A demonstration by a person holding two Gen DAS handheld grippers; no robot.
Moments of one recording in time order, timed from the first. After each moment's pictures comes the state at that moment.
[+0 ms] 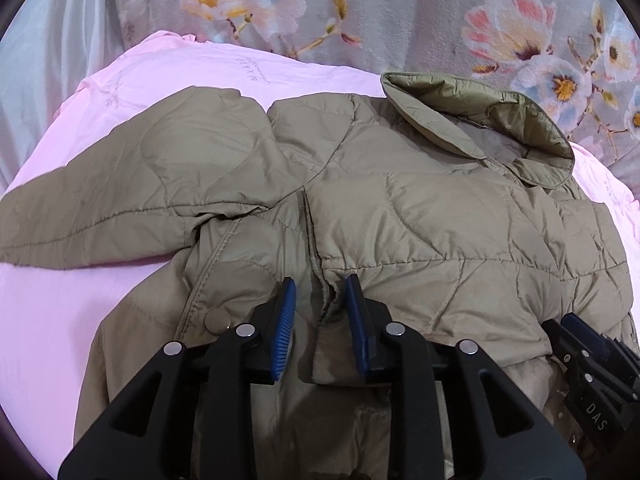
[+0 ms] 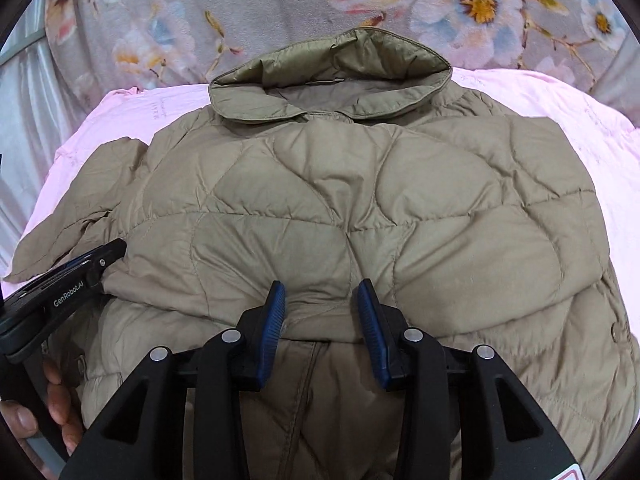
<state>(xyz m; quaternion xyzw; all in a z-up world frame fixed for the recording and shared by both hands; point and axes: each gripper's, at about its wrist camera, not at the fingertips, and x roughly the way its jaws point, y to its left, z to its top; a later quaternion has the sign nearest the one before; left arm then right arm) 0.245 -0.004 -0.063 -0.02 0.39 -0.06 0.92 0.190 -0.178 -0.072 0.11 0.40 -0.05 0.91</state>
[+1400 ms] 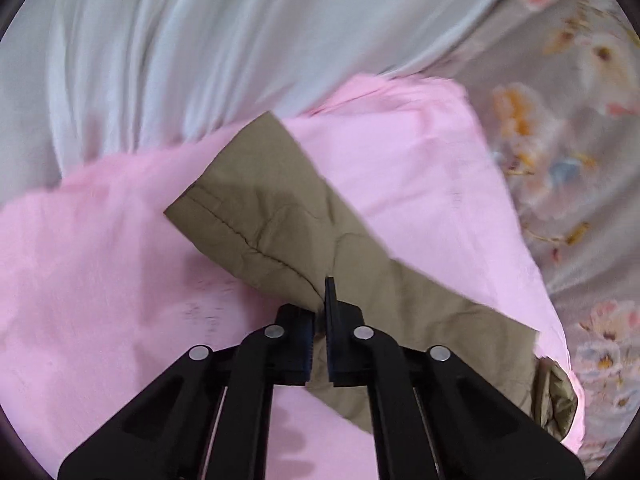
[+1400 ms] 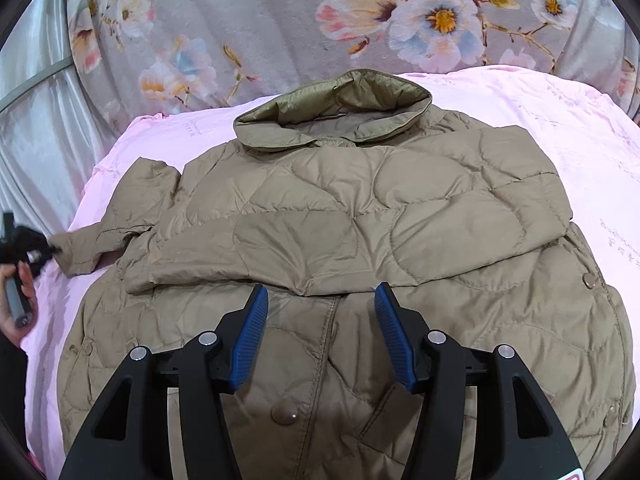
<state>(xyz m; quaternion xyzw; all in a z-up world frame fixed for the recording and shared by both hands) 0.267 0.328 -0.013 -0.31 0.35 0.13 0.87 0.105 -0.166 -0.041 0.15 0.36 -0.05 0.92</state>
